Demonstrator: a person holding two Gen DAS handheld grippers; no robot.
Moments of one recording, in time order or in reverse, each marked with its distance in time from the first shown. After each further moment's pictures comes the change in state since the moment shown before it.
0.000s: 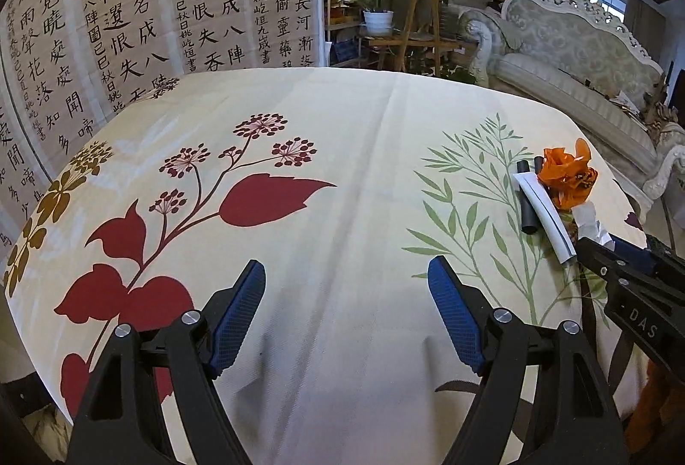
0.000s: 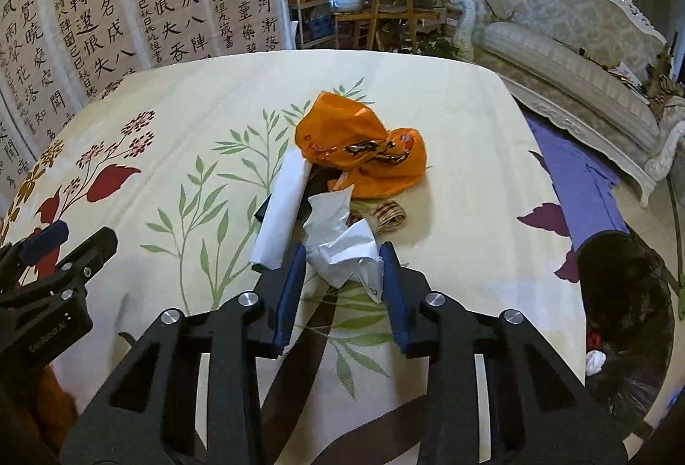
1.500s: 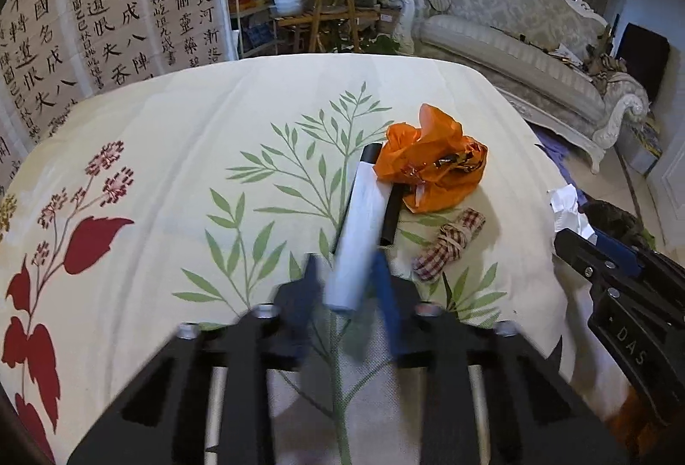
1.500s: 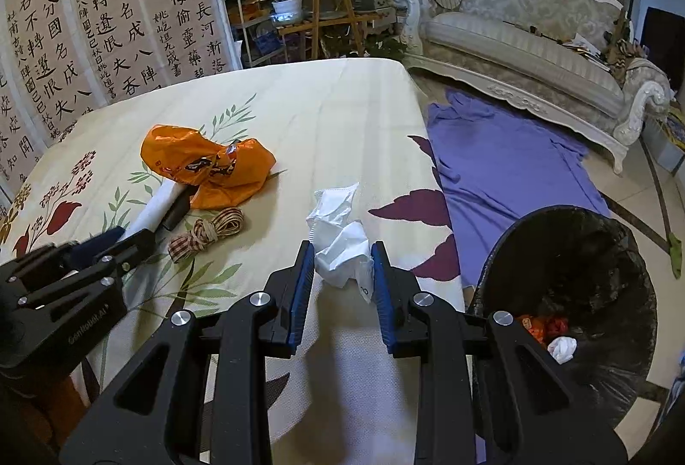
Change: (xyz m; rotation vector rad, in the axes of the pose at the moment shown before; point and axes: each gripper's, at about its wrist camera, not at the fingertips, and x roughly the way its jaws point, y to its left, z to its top) left arm 0.029 -0.109 0.018 0.143 0.084 -0.188; right arm -0.011 -0.089 -0.011 0.133 -0.034 -0.083
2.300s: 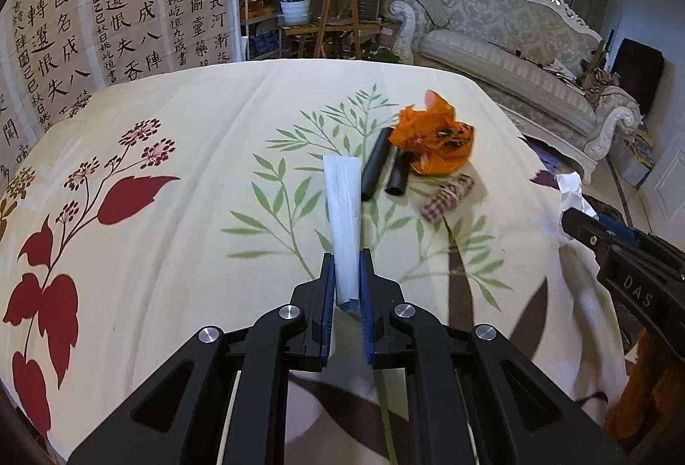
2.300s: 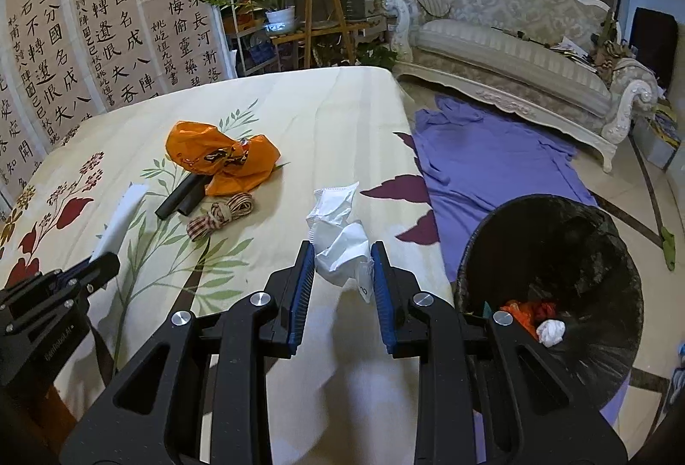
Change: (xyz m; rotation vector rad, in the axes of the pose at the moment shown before) left arm -0.040 0.017 -0.034 -0.020 -0.046 -0.022; right arm -0.035 0.001 -0.015 0.014 -0.035 -0.031
